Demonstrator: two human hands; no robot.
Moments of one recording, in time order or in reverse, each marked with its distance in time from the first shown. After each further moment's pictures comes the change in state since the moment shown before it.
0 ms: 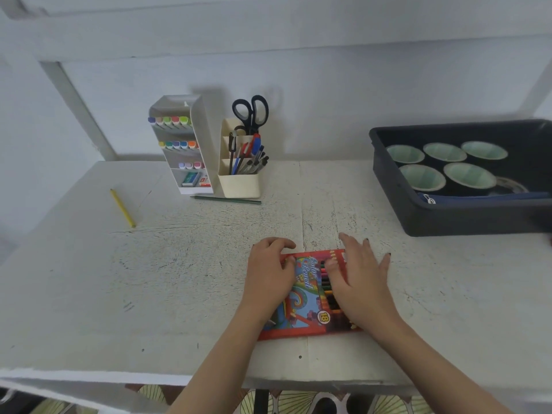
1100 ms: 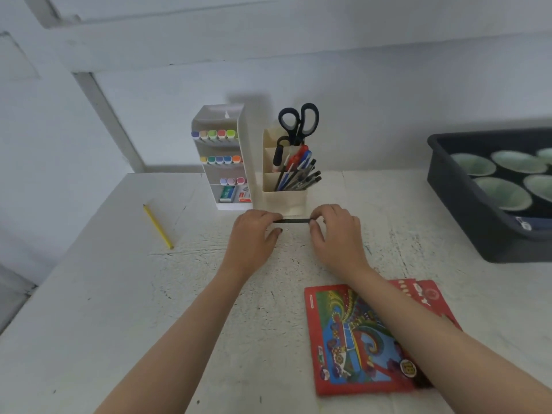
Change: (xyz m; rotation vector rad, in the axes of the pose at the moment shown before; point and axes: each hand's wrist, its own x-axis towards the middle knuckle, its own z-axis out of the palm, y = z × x) left_hand 0.116 -0.097 -0.081 0.321 0.104 0.314; right_hand 0.121 -0.097 0.075 0.068 0.201 -0.303
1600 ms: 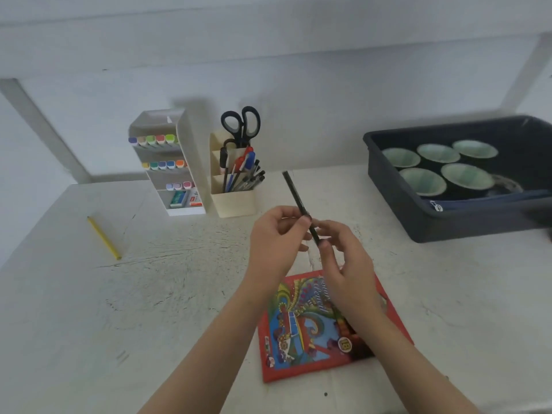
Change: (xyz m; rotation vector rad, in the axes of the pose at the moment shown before) left_hand -0.012 0.159 -0.026 -1.057 -0.121 -0.491; right_hand -0.082 0.011 -0.082 0.394 0.178 0.133
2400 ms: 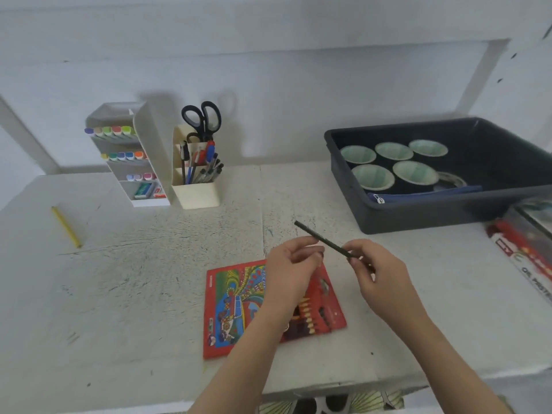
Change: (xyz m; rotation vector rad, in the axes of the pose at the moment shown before) left_hand -0.053 -0.030 0.098 -0.065 -0.040 -0.192; right_hand -0.022 0.050 -0.133 -0.280 -0.164 0.080
